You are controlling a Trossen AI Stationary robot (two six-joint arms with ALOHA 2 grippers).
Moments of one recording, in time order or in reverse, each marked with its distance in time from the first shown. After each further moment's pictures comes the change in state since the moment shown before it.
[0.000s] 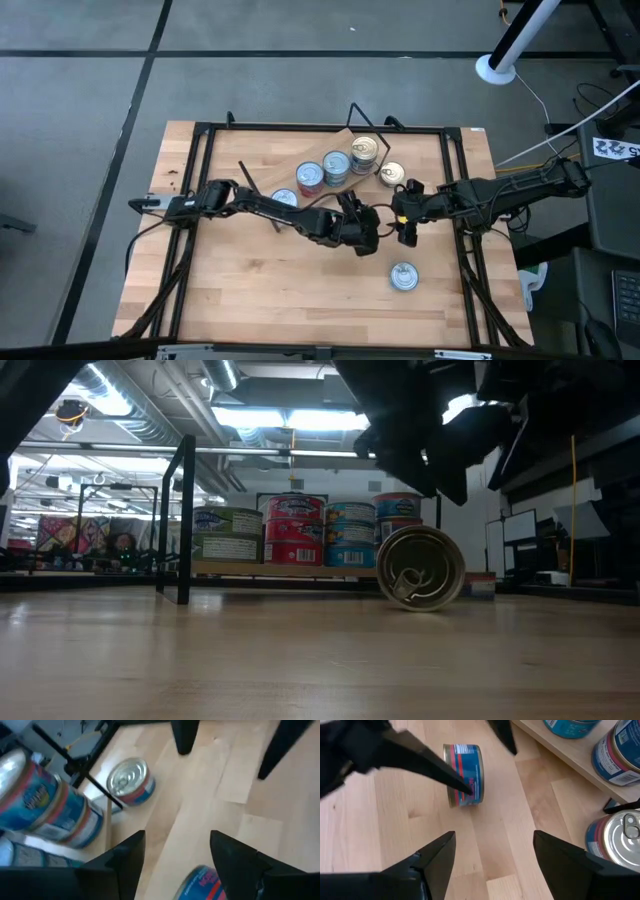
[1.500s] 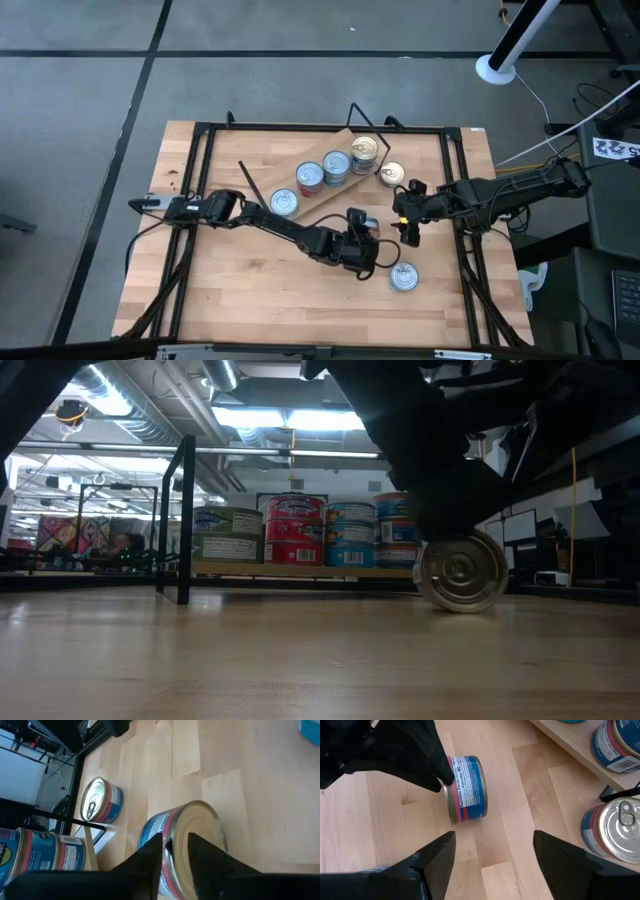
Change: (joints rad) left arm -0.074 0.088 -0.010 0.056 -0.030 0.409; right arm 0.000 0.000 0.000 -0.057 -0.003 0.000
